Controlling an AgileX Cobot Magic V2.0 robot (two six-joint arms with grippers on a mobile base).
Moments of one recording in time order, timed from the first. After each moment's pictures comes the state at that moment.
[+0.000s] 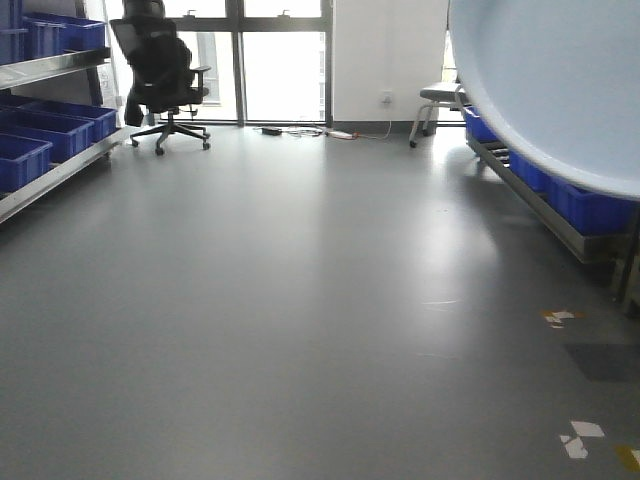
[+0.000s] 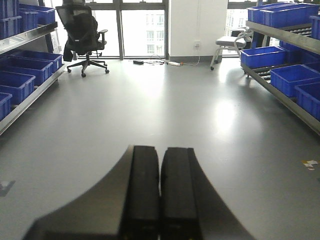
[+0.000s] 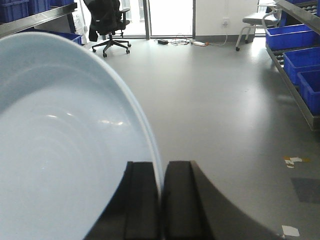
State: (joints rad) left arm -0.10 0.36 -0.30 -0.16 0.06 0.19; right arm 0.10 0.54 -0.35 0.02 -0.01 0.09
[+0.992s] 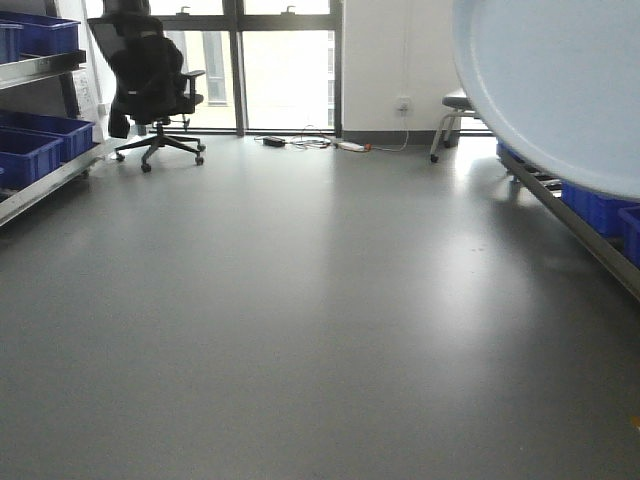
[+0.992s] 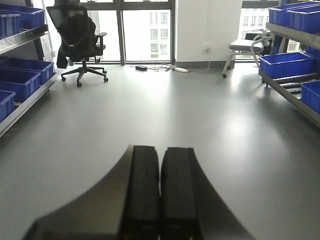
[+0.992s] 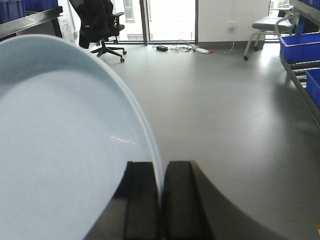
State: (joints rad) left arm -0.10 0.36 -0.30 -0.16 0.06 0.19; right arm 0.10 0.54 -0.35 0.02 -0.01 0.09
